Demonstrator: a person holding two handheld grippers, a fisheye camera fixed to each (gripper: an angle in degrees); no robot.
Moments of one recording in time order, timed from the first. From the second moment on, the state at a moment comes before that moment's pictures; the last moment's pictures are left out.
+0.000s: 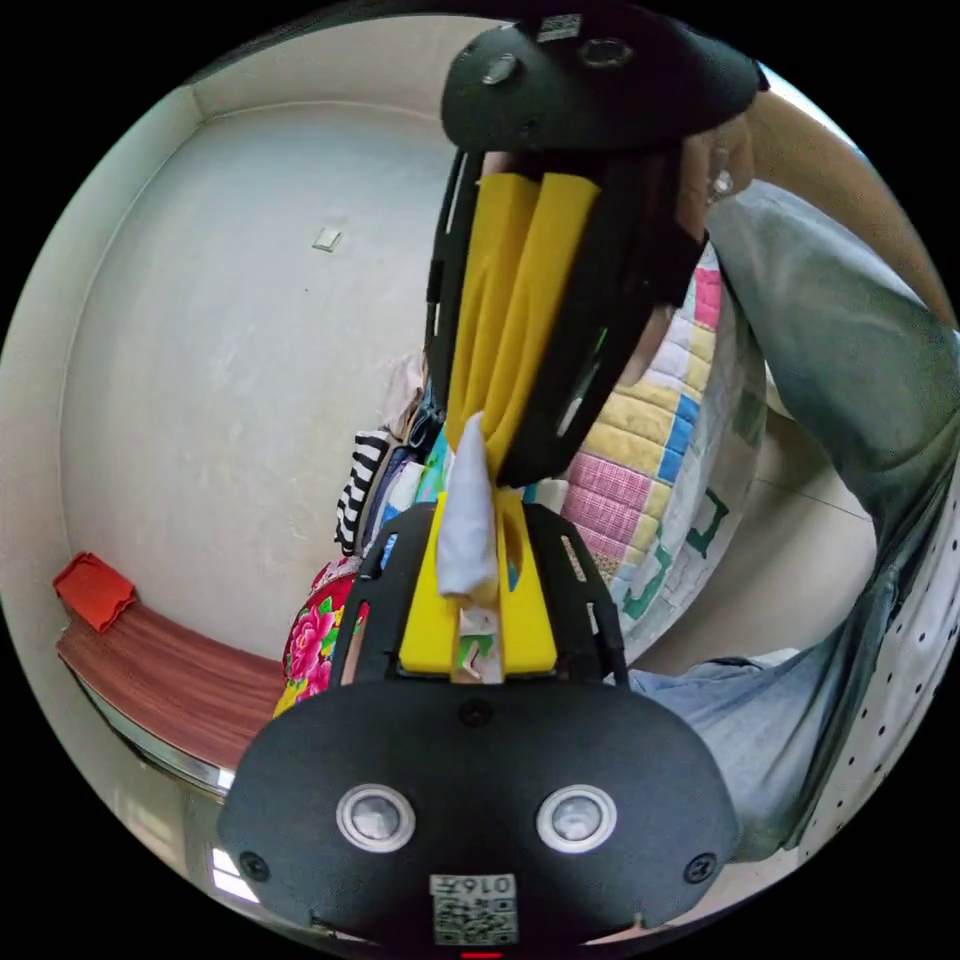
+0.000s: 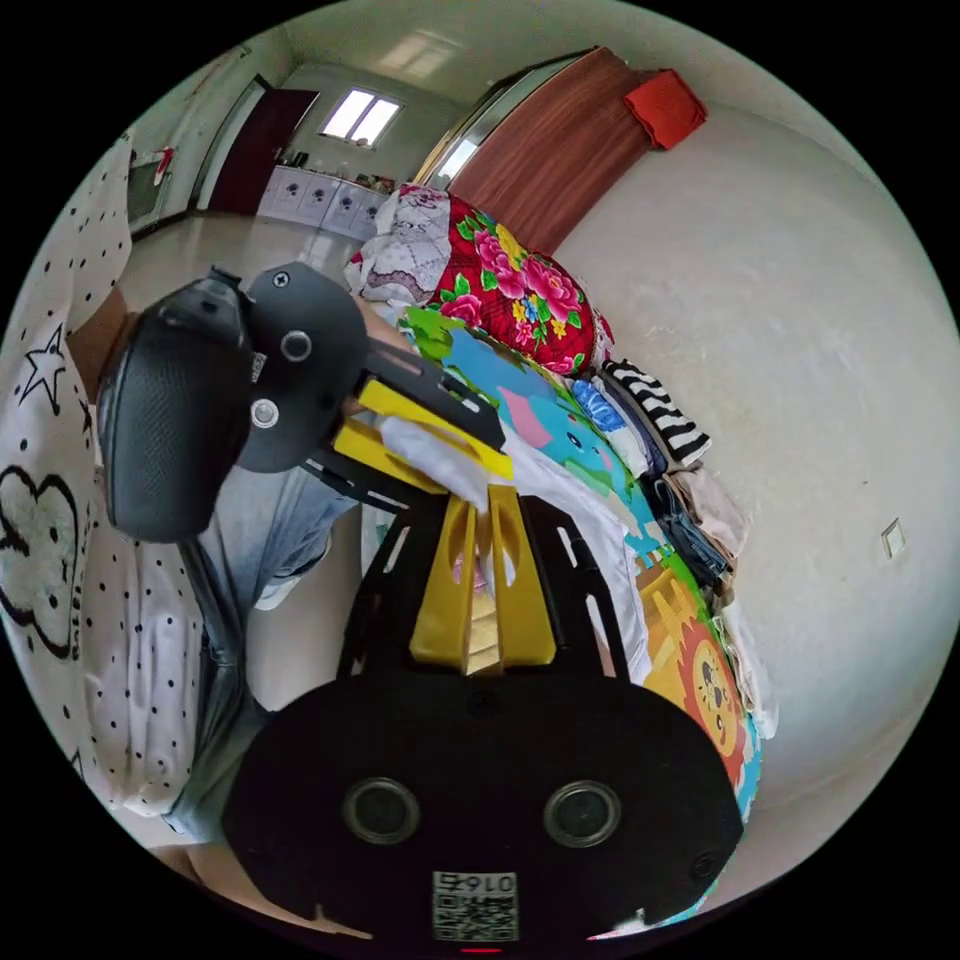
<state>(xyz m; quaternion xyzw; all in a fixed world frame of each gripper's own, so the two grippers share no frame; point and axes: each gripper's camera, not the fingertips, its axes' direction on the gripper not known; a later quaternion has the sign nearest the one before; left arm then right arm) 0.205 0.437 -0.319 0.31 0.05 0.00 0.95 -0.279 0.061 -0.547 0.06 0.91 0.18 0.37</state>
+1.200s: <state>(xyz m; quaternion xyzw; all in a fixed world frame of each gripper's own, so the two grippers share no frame) 0.137 0.428 -0.292 0.30 0.29 -0.11 0.90 -0.279 0.207 -0.717 0.13 0.86 0.36 0.34</state>
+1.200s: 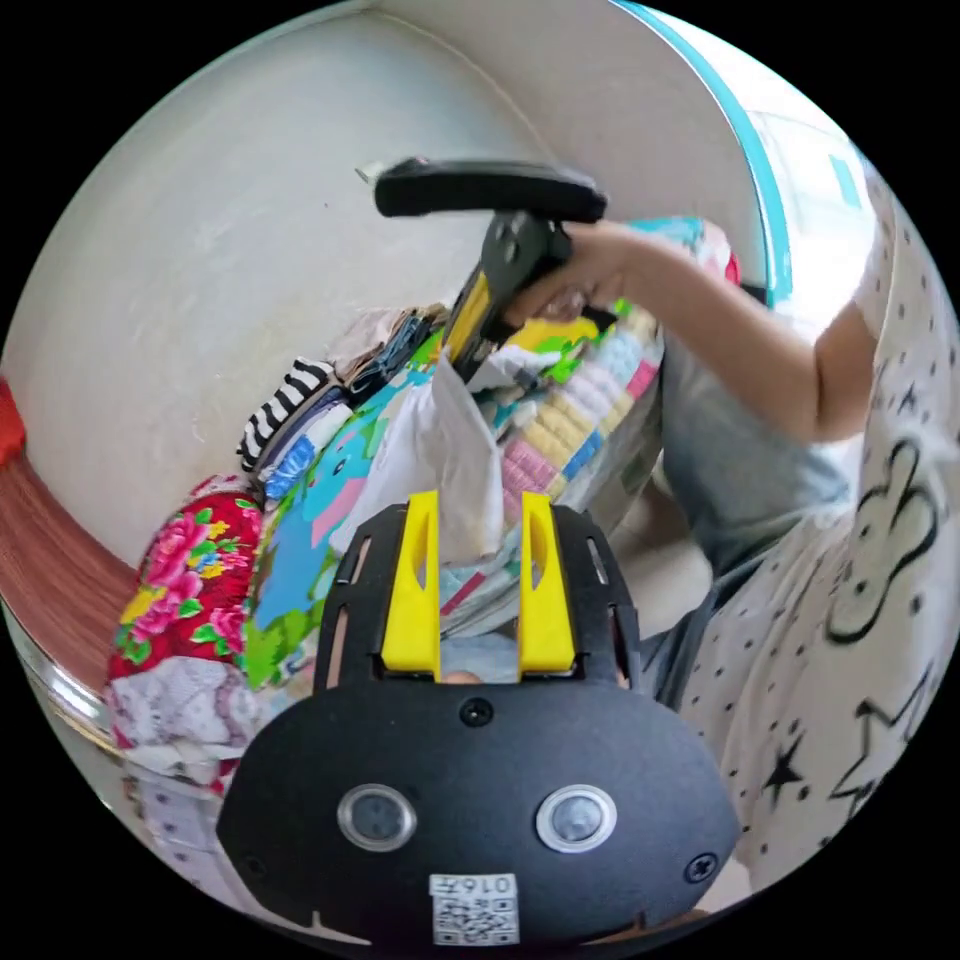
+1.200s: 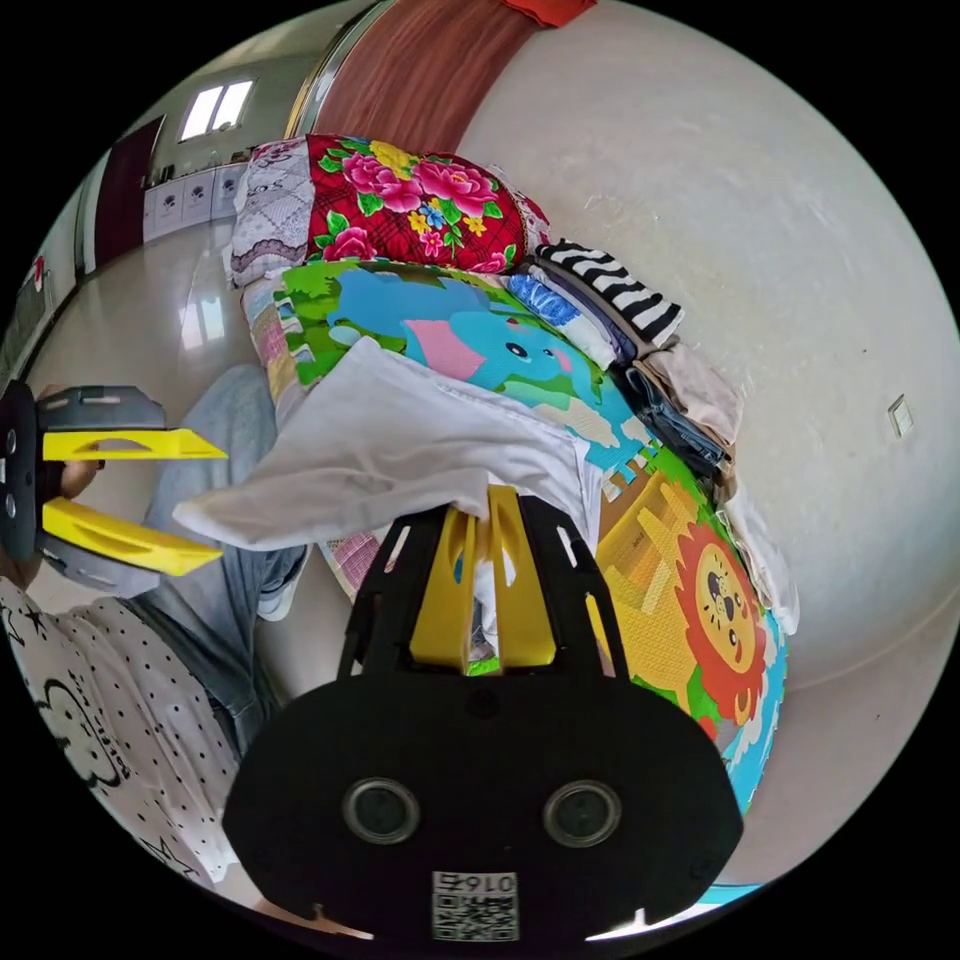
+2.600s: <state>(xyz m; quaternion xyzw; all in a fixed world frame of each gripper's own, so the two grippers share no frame) -0.035 0.146 -0.186 0.35 0.53 0.20 0.74 -0.167 0.380 -0.692 -0.09 0.81 0.30 0.50</state>
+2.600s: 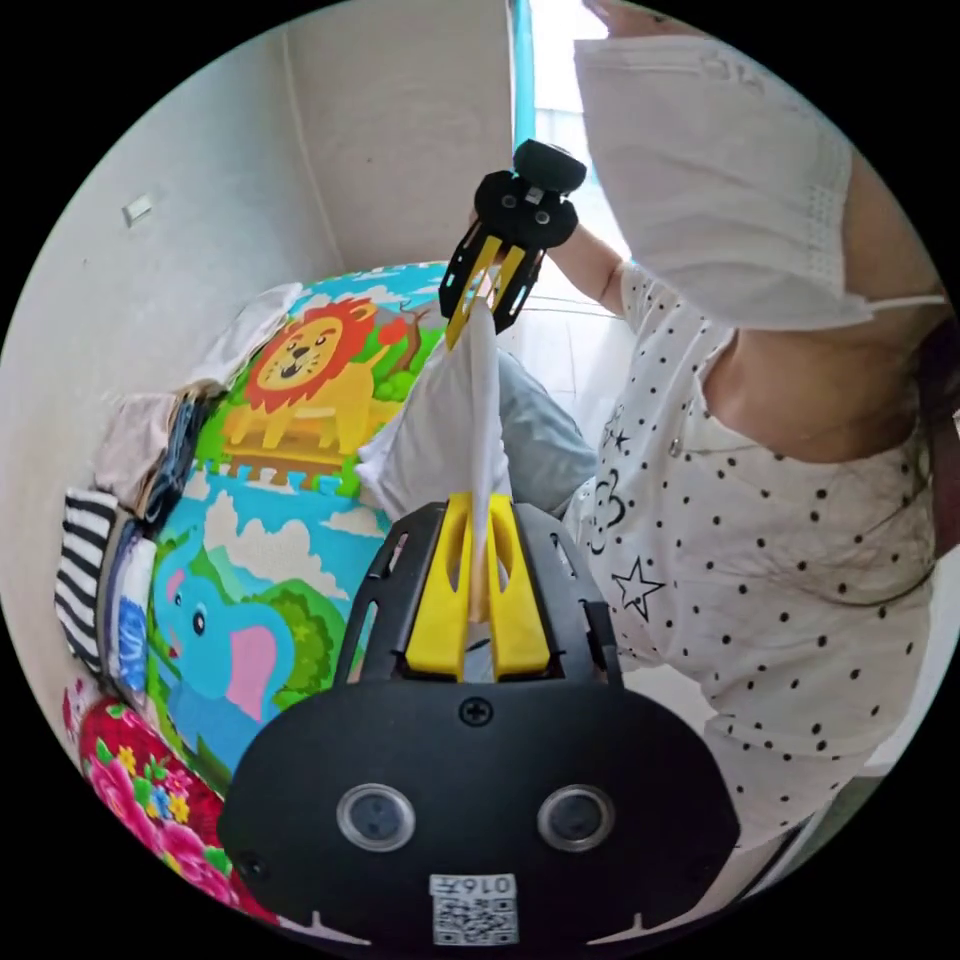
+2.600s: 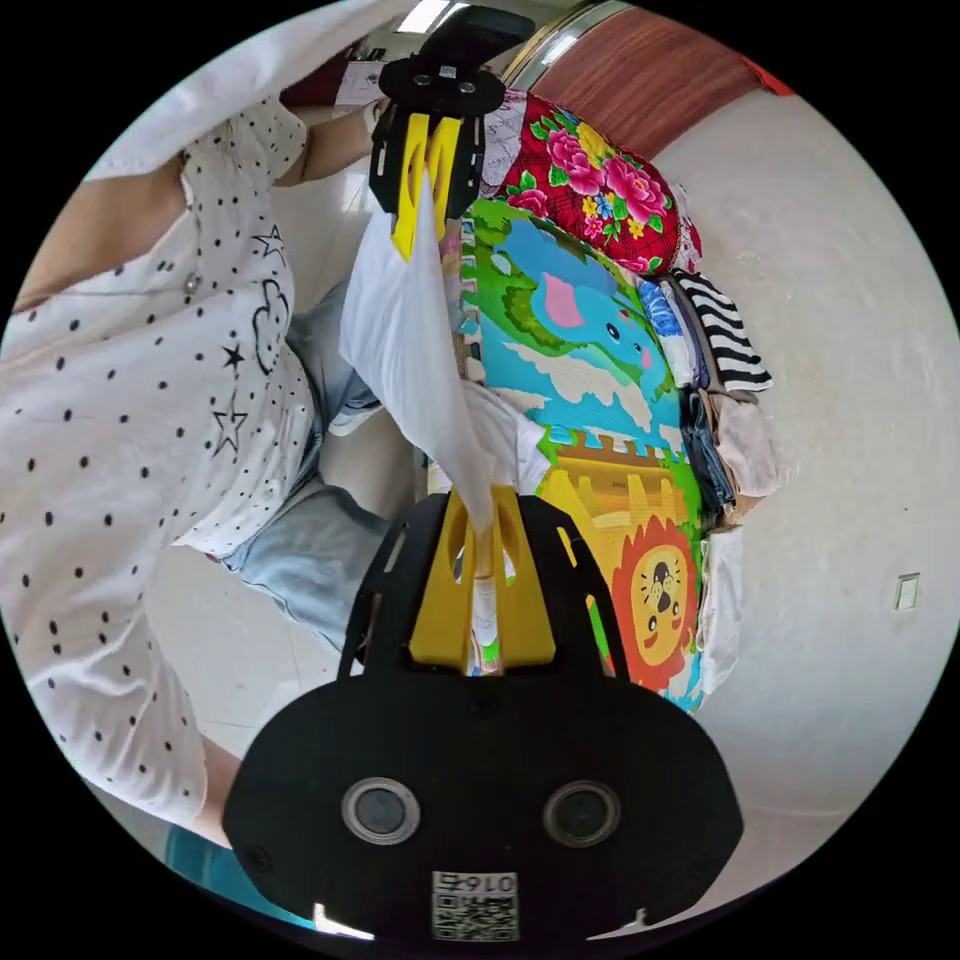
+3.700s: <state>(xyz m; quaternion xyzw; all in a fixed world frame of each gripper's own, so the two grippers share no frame) 0.074 -0.486 0.012 0.33 0.21 0.10 0.92 -0.005 0.868 -0.993 -0.29 0.75 0.59 0.05</state>
